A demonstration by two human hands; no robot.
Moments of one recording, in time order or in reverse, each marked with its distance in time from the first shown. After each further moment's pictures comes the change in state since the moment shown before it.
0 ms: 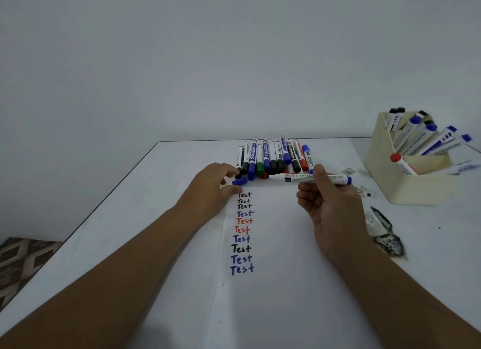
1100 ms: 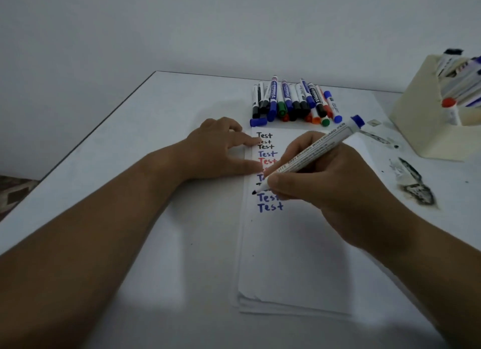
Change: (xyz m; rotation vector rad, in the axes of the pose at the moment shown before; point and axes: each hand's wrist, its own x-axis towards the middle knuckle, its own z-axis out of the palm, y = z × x) left_hand -0.039 -0.026 -0.025 0.187 -0.454 0.092; right_hand -0.088 0.000 0.037 -0.708 -0.572 -0.017
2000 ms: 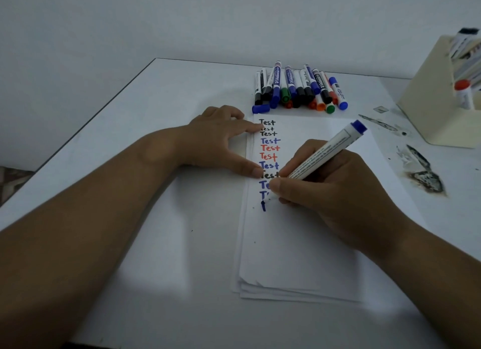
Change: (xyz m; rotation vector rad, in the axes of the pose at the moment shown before) left_hand -0.009 0.003 -0.007 0.004 -0.133 -0.006; right_hand -0.015 0.023 0.001 -0.180 0.022 -0.084
